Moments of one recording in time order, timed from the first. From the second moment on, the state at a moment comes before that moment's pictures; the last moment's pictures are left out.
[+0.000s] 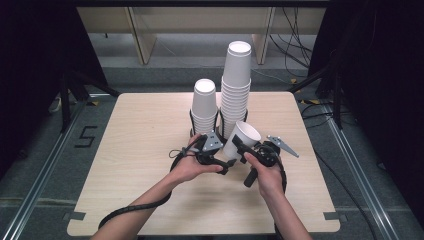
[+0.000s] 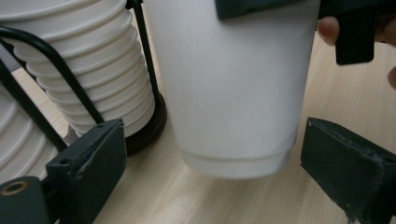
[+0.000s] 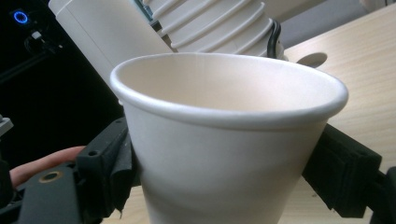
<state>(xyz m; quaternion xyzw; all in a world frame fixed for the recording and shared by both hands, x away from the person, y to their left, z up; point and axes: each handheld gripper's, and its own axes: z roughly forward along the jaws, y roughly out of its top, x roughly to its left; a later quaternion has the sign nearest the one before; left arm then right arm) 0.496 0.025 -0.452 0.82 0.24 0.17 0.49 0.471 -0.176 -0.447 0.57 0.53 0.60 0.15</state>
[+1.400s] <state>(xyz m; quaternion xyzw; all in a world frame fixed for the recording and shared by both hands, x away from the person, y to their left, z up) 0.470 0.097 -0.440 0.80 0.28 0.15 0.51 0.449 -0.158 -0.457 0.40 0.67 0.54 0.33</state>
